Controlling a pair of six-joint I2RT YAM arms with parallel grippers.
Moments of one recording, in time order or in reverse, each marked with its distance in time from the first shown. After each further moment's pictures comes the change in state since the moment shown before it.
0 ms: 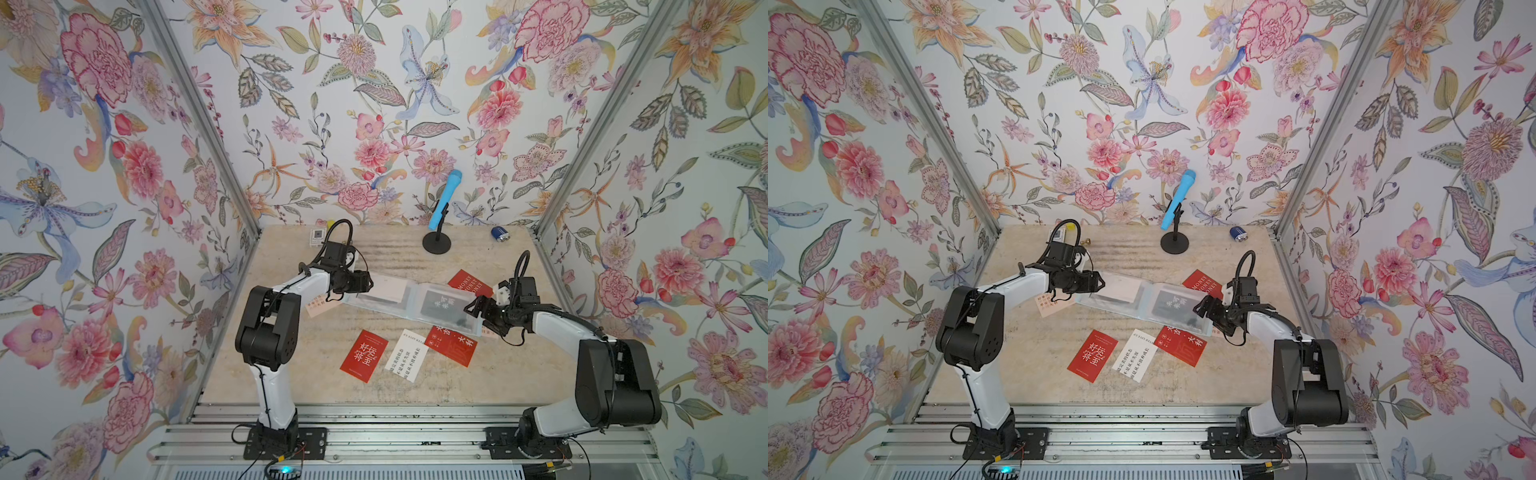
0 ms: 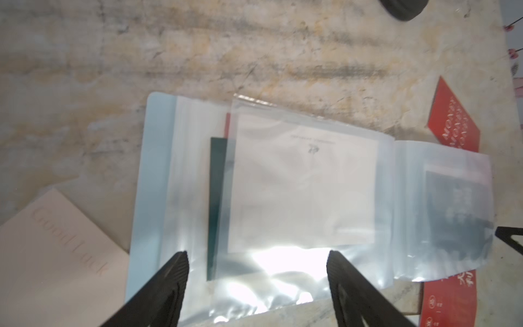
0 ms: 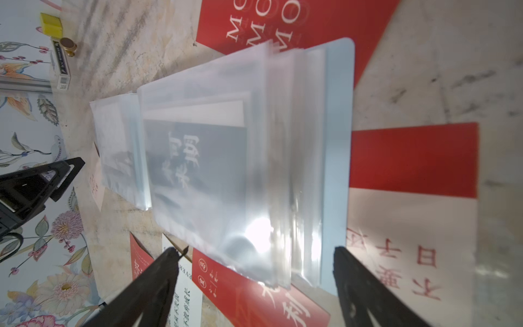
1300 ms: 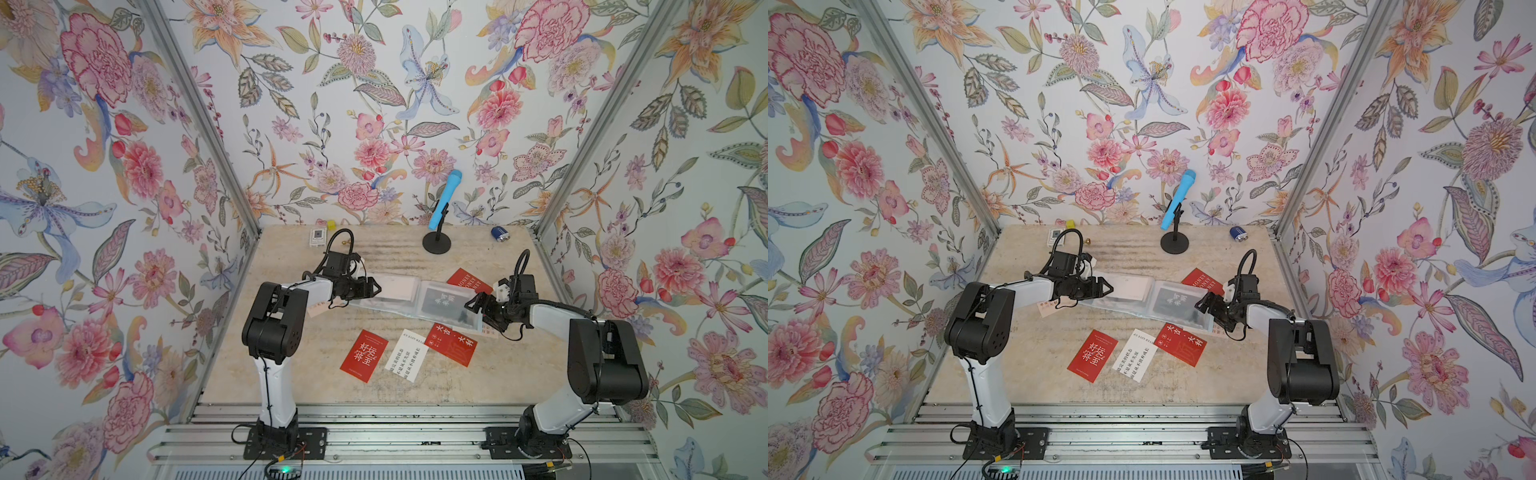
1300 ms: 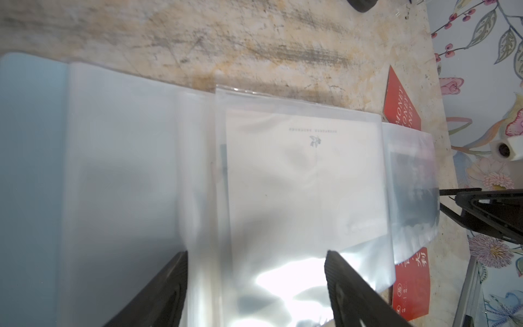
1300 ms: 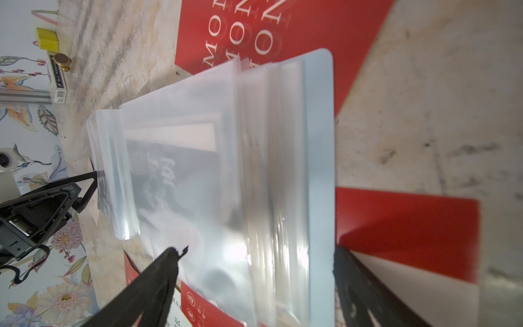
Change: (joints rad) left arm -0.027 0.071 -0.080 0.248 0.229 -0.096; right arm -0.036 0.142 0.049 0.096 -0.043 -0.021
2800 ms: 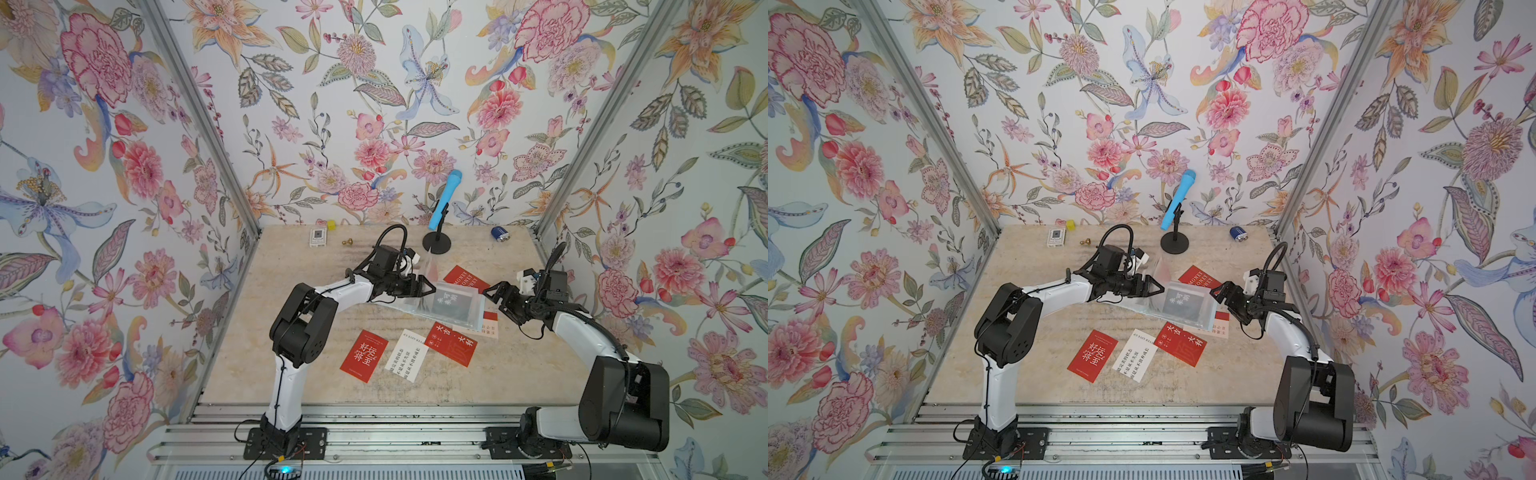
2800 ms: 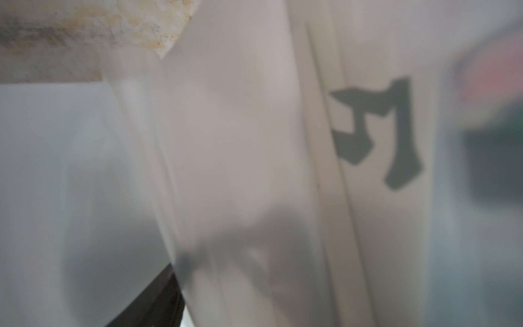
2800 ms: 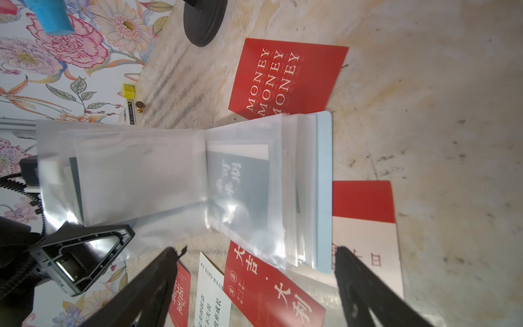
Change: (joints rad) left arm -0.280 0.080 0.237 0.061 0.158 -0.180; right arm -0.135 -0.274 0.016 -0.135 -0.071 0.008
